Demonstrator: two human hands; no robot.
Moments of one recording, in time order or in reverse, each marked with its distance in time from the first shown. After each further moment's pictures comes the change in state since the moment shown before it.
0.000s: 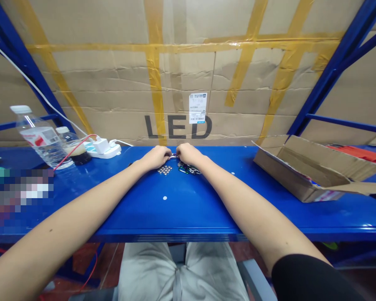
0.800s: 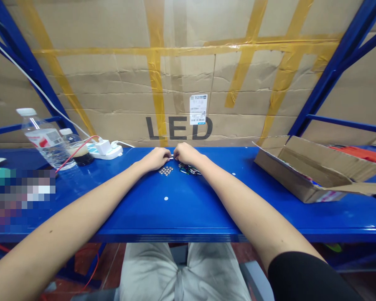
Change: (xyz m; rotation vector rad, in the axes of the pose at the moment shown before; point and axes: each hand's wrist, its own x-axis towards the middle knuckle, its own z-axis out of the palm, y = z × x) left_hand -0.004 -0.004 -0.002 -0.061 -0.016 -0.041; right_hand 0.011 0.004 0.001 -0.039 0.002 -0.141
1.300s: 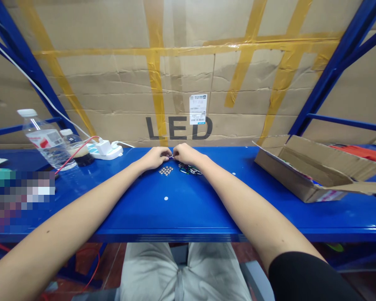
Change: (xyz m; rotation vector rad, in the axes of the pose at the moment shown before) left_hand -0.001 -0.009 0.002 -0.260 0.056 0.001; right_hand -0.004 -0.006 -0.004 0.143 0.002 0.013
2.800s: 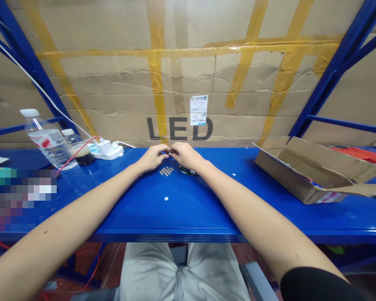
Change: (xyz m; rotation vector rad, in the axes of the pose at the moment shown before) left_hand -0.006 -0.003 -0.001 -0.115 0.187 0.279; right_hand -0.018 -0.013 0.003 0.125 0.359 -0.232
